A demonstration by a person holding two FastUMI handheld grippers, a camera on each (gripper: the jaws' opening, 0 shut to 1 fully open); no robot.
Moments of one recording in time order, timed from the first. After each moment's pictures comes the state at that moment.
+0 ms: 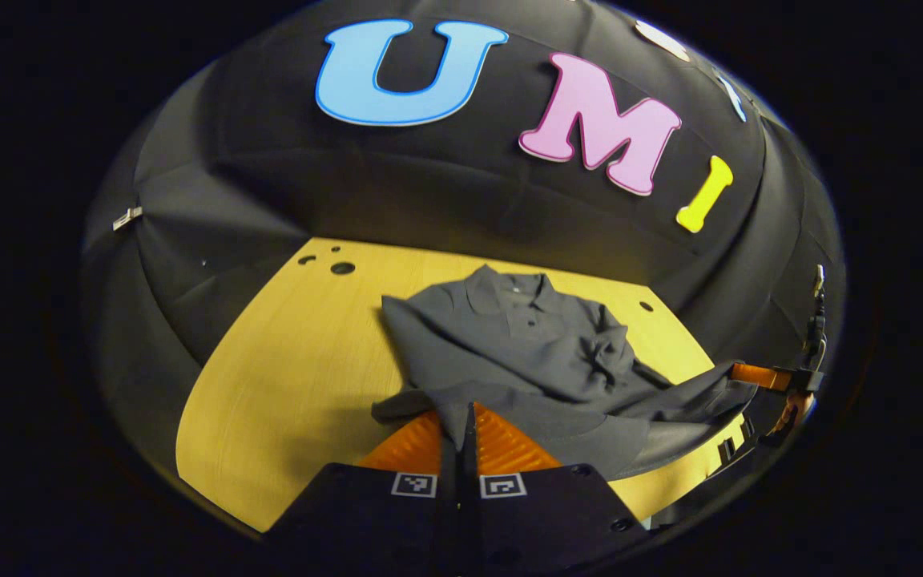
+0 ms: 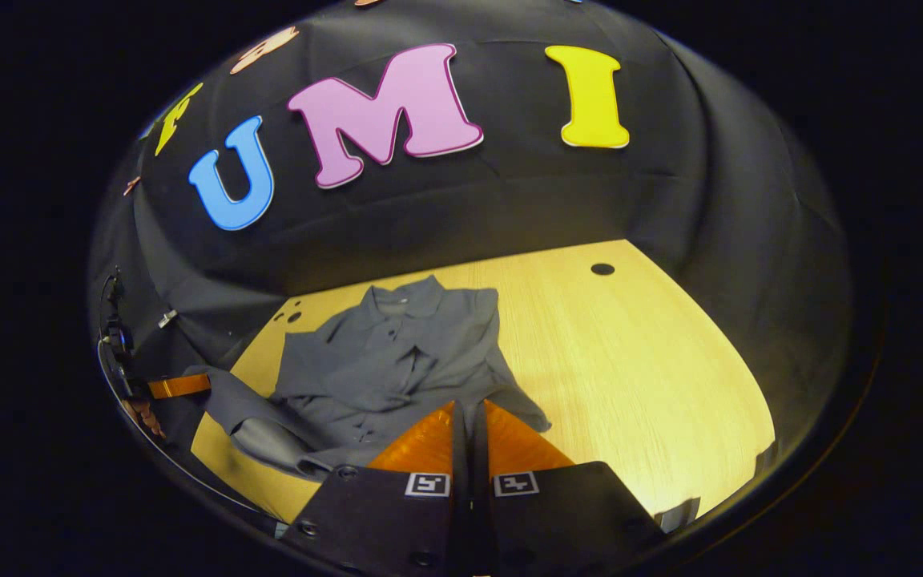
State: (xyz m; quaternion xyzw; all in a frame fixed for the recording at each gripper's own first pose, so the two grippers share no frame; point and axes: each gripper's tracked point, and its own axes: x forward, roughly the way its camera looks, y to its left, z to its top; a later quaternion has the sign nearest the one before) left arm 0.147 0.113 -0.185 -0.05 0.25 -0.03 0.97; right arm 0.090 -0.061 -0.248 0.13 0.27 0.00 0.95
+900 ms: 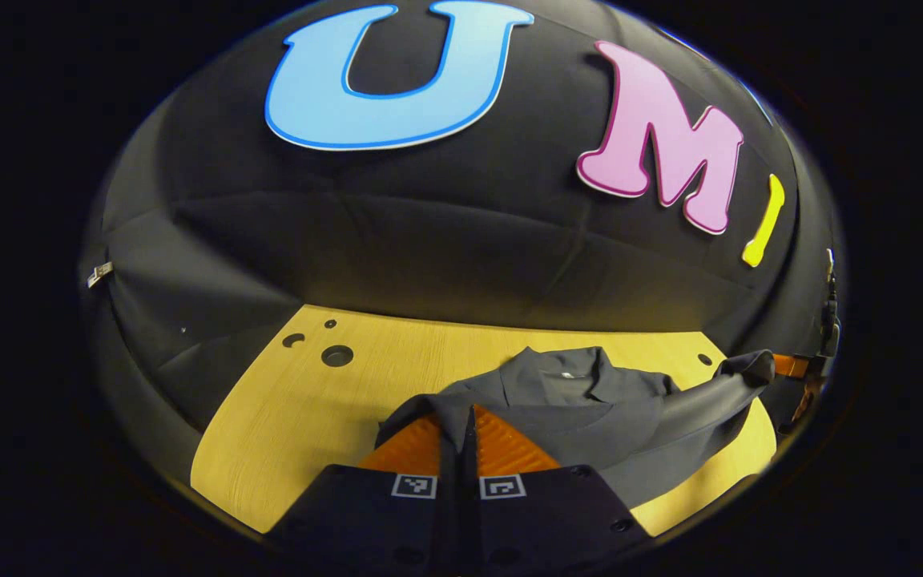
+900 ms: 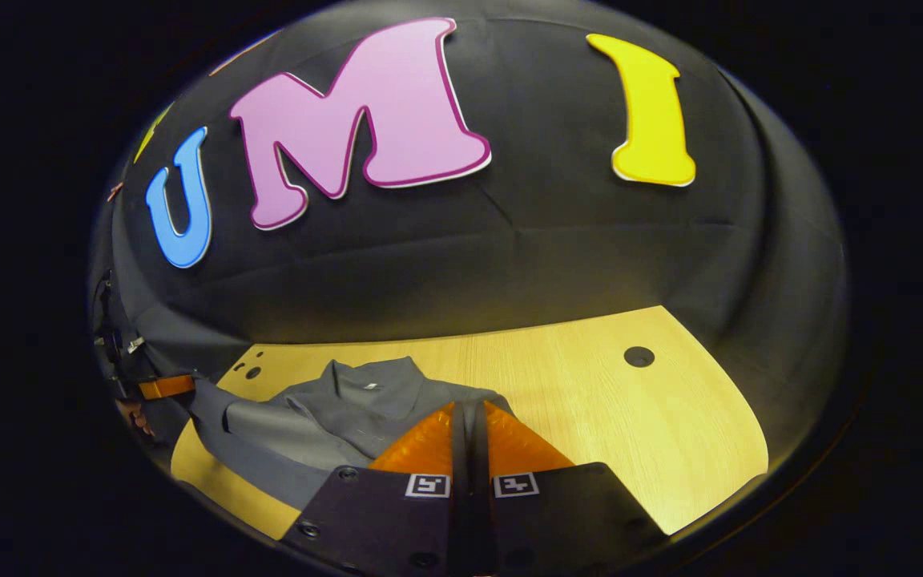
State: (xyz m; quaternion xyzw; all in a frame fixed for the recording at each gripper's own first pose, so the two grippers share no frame) left arm 0.354 0.148 -0.175 -0.01 0.21 0.01 0.98; right arm 0.307 -0.086 -0.261 0.11 0.22 0.00 0.97
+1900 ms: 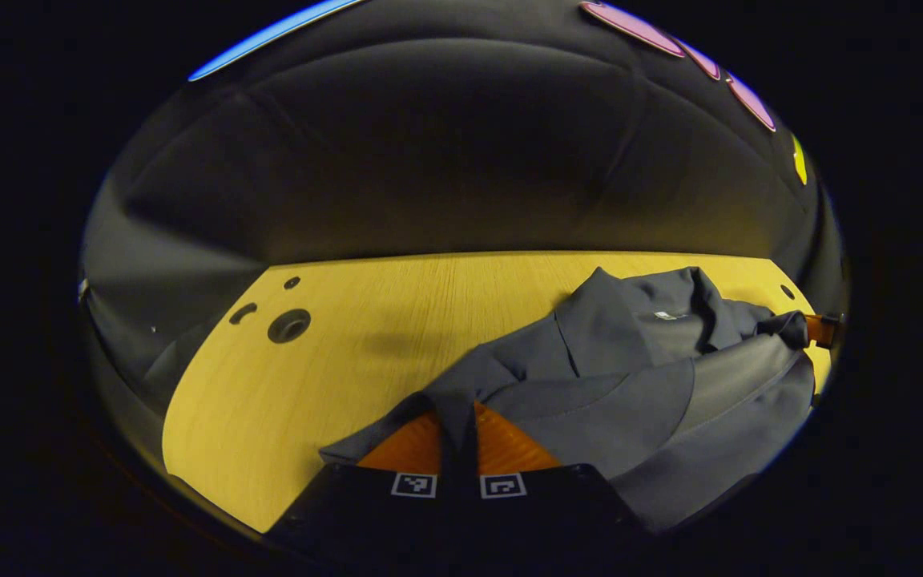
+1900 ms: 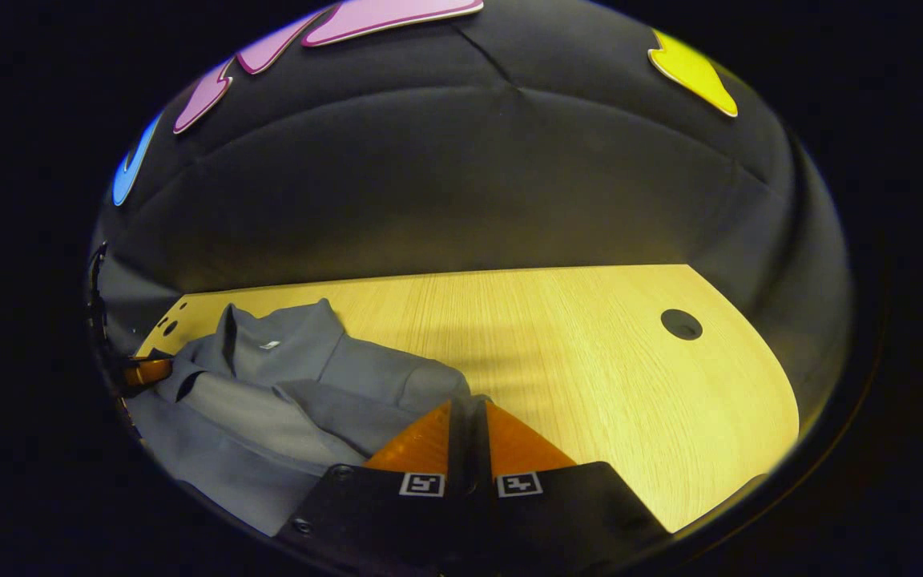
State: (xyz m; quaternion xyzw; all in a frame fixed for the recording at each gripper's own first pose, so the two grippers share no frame) left arm 0.457 0.160 -0.323 0.05 0.30 0.06 0.95; right arm 0.390 -0.102 -0.411 0.07 0.30 -0.04 0.95
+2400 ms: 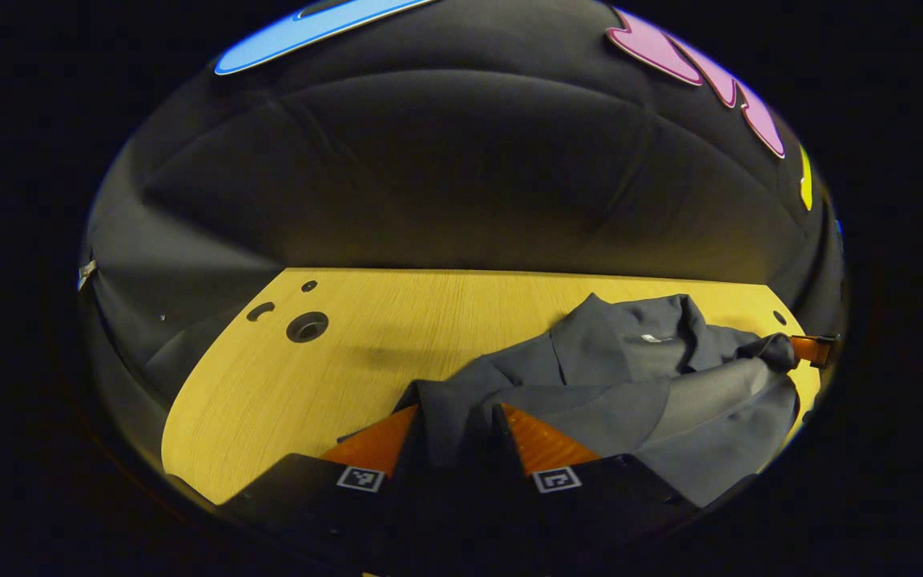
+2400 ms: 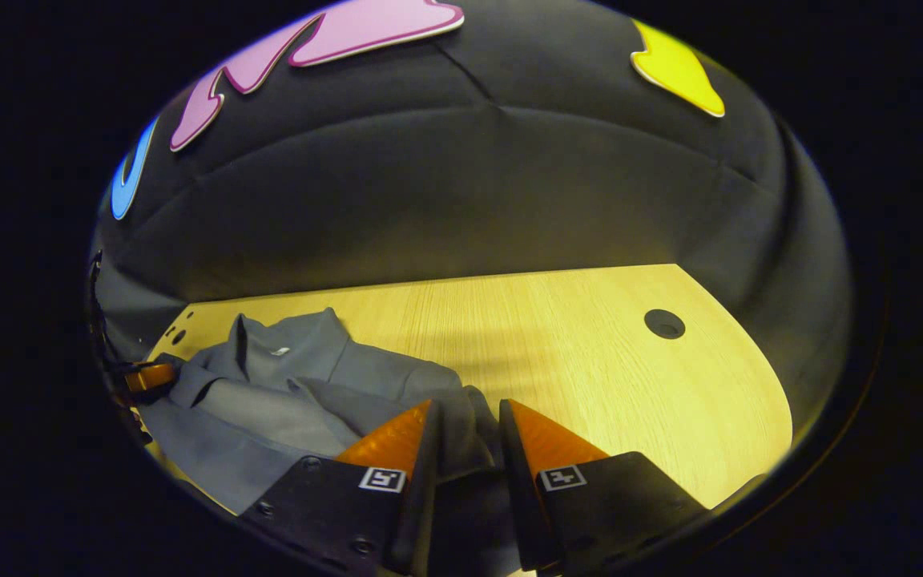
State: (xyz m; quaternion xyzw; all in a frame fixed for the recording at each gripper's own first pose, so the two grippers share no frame) left arm 0.435 0.153 -0.288 0.02 0.27 0.06 0.96; right arm 0.367 -0.107 -0.379 0.08 0.29 -0.04 0.95
